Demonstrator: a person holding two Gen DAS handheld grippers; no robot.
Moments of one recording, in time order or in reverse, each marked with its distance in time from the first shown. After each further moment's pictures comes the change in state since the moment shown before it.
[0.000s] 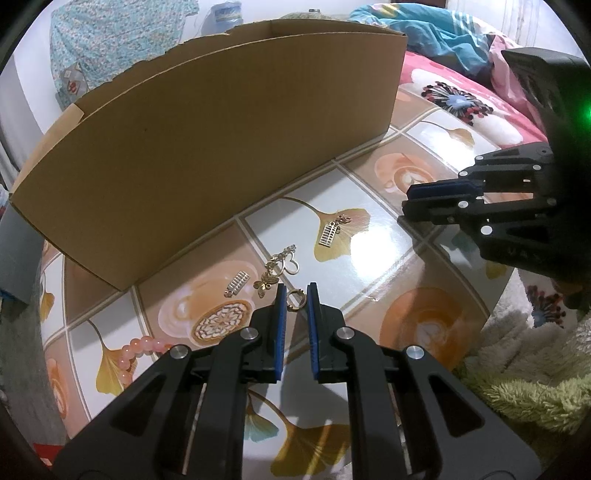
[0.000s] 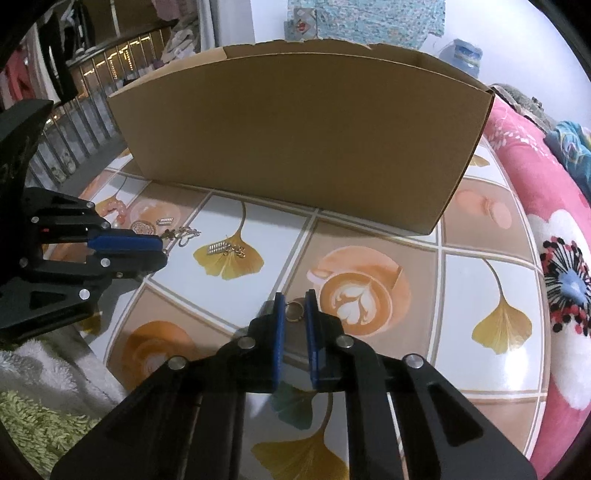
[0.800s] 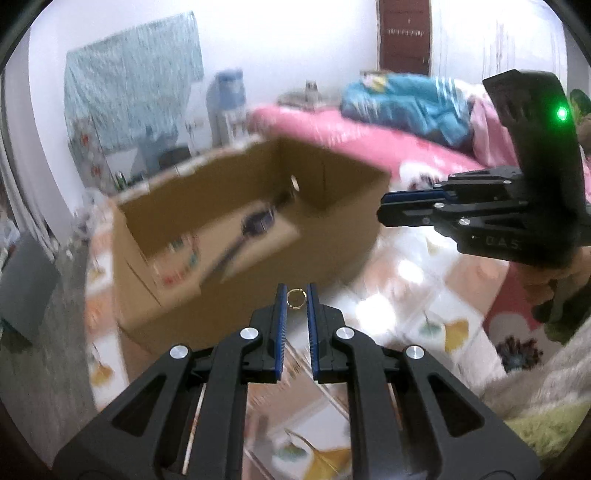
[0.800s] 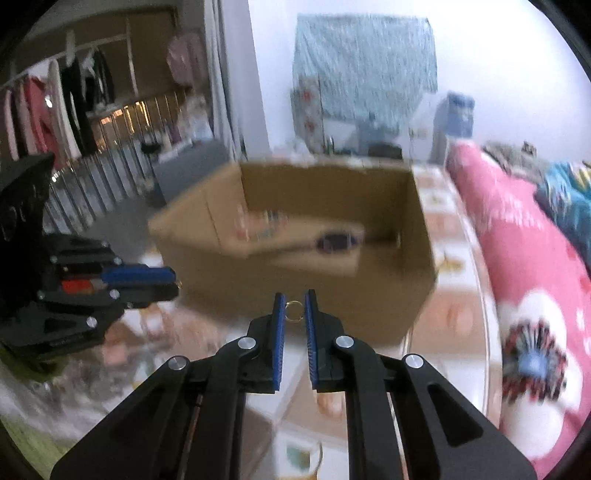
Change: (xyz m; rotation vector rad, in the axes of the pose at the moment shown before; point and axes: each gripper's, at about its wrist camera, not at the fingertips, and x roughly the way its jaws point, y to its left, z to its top) left arm -0.092 0.019 0.052 0.030 -0.288 0.011; right arm -0.091 -0.018 0.064 0.019 -0.310 0.074
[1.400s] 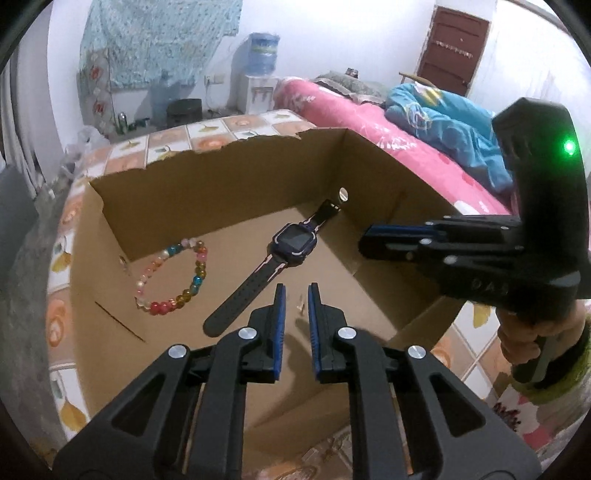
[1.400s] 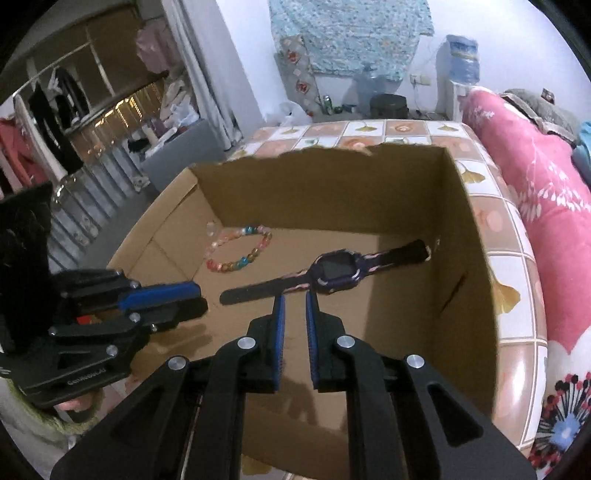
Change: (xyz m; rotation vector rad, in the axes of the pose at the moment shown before) left arm 0.102 0.079 0.038 -0.256 0.110 -0.085; right arm 0.121 -0.039 0.062 0.156 0.197 0.057
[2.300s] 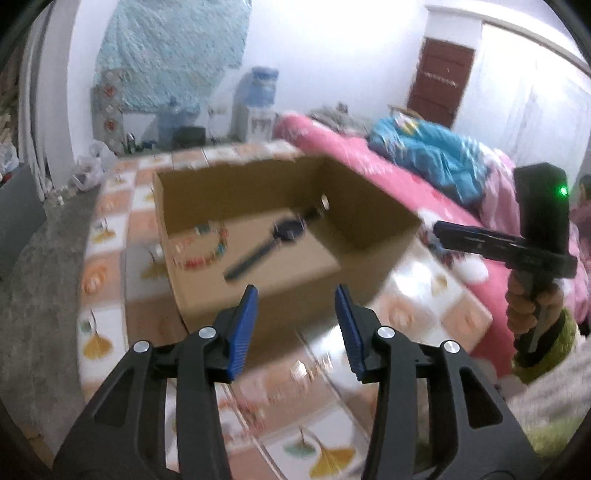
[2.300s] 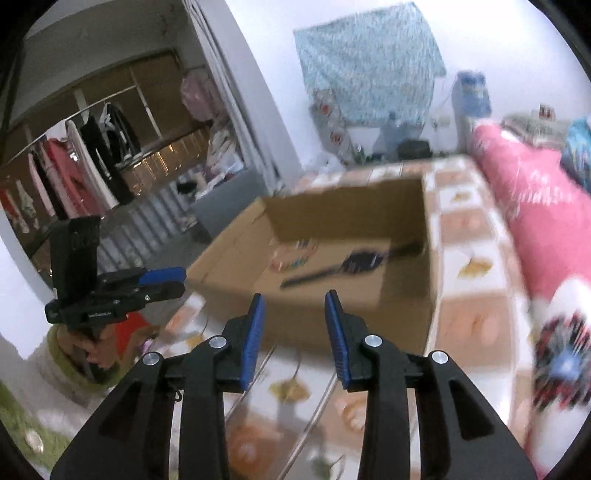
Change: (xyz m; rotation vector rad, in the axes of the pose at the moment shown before) left arm -0.101 -0.020 -0.071 0.000 -0.111 -0.017; right arm -0.109 -0.002 -0.085 -0.007 -0.190 0.184
